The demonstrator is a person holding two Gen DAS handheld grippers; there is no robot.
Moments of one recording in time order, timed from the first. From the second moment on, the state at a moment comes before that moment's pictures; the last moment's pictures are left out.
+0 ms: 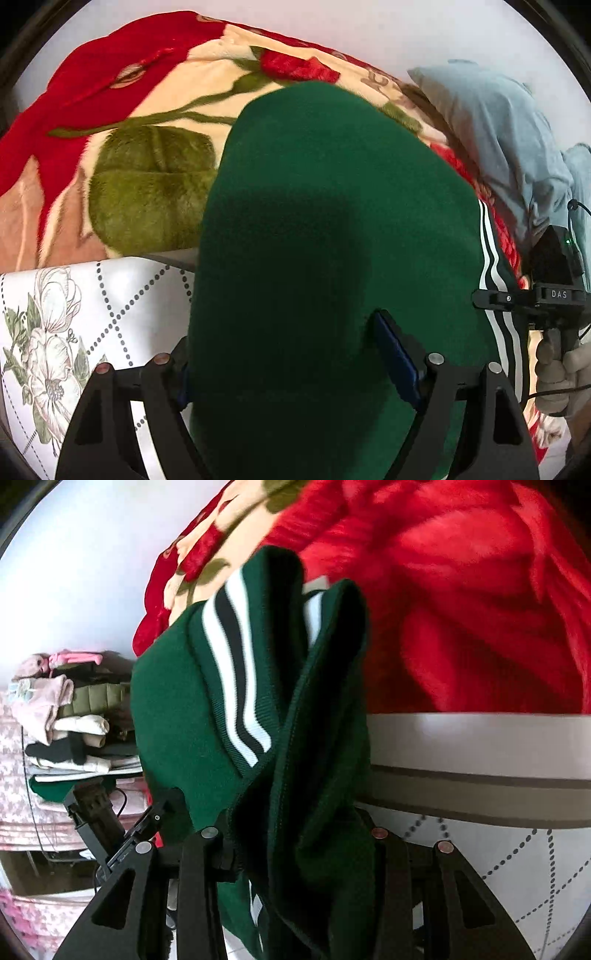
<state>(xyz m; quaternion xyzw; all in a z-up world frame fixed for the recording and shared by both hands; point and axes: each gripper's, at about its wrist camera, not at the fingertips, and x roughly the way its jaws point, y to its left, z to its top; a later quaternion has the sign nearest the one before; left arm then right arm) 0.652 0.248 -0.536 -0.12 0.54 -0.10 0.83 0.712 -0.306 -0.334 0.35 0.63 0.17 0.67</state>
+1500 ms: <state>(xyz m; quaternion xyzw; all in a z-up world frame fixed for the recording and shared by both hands) 0.300 0.185 -0.115 0.01 0.42 0.04 0.90 0.284 -0.153 0.181 0.01 0.47 -0.10 0.88</state>
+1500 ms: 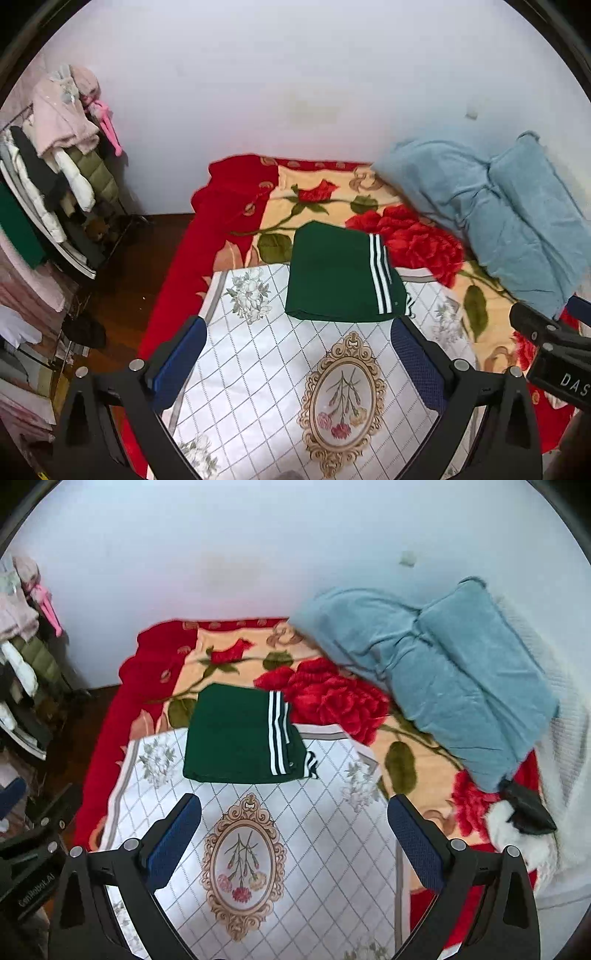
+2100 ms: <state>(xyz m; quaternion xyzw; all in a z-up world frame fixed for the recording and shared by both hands) 0.198 0.186 -0.004 0.00 0.39 0.04 0.92 0.139 -0.129 0.350 0.00 0.40 -0.11 0.91</state>
